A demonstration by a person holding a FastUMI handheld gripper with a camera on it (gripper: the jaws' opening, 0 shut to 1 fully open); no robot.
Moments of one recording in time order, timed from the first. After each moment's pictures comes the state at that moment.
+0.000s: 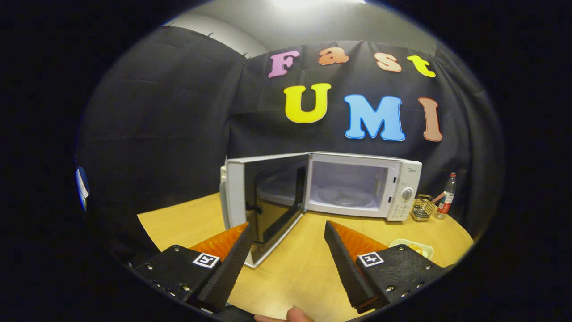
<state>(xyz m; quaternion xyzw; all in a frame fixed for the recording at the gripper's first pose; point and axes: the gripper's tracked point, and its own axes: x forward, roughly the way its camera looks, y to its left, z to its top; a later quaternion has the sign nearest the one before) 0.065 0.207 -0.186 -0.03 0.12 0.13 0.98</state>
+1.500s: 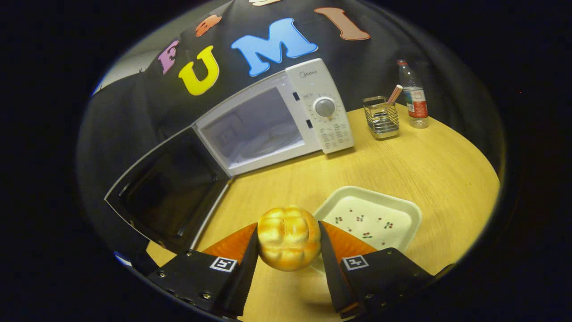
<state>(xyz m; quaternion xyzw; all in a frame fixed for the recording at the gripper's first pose) 0.147 0.050 -0.257 0.23 0.29 0.09 0.92</state>
